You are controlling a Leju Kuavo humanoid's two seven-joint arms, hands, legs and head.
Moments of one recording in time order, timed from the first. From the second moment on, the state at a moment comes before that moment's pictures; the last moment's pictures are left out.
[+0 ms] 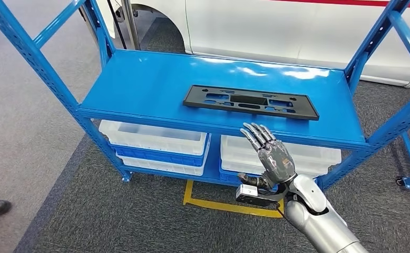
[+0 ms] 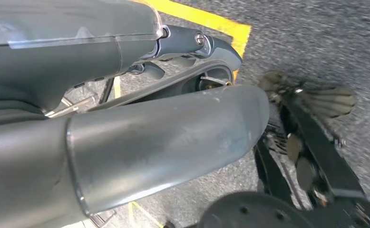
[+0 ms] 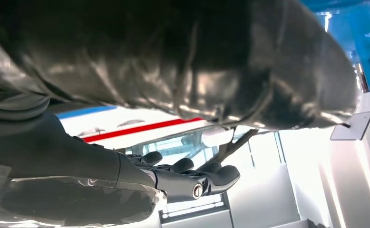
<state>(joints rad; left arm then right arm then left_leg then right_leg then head) 0.10 0.13 0.08 -0.01 0.12 -0.46 -0.15 -0.44 -0.29 0.67 -1.20 0.80 -0.46 -0.44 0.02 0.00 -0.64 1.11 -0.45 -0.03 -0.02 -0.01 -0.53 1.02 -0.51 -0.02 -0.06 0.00</state>
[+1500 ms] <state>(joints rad) 0.10 0.13 0.09 0.00 0.11 -0.46 -0.15 -0.51 -0.25 0.67 -1.20 0.80 -0.44 -0.44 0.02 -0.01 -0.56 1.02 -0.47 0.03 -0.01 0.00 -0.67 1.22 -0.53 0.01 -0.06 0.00</state>
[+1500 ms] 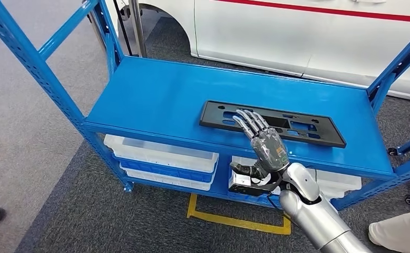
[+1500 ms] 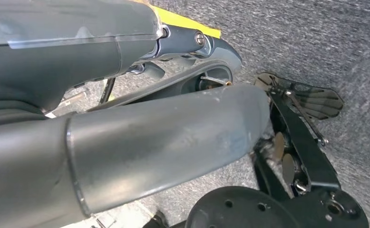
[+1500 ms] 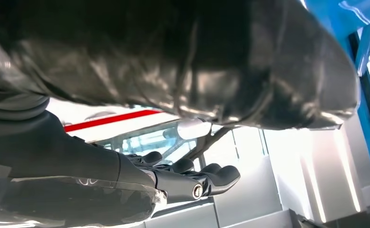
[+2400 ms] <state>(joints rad) 0.10 0.12 0.09 0.00 0.11 -0.46 -0.15 -0.51 -0.24 0.67 -1.21 0.80 -0.44 -0.44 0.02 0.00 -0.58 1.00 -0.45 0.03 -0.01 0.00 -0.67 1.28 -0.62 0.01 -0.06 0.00</state>
